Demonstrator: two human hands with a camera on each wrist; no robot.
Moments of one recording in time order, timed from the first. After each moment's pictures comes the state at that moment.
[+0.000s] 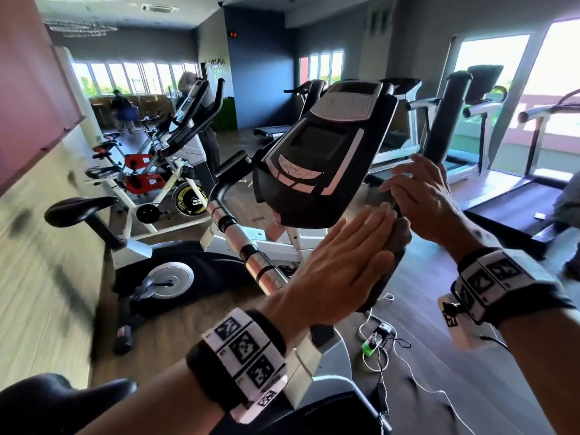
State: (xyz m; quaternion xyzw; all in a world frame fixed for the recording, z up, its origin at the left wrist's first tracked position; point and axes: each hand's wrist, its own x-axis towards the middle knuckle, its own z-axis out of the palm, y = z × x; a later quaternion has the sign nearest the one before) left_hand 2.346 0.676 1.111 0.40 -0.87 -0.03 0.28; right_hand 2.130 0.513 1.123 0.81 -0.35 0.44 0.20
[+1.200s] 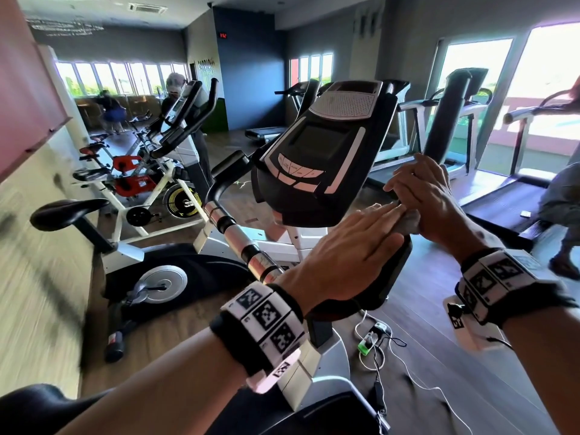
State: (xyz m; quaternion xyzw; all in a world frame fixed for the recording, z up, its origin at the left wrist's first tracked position) left_hand 2.342 0.655 1.119 0.37 -0.87 -0.06 0.31; right_hand 2.122 0.513 1.116 0.83 -0.32 0.38 0.24
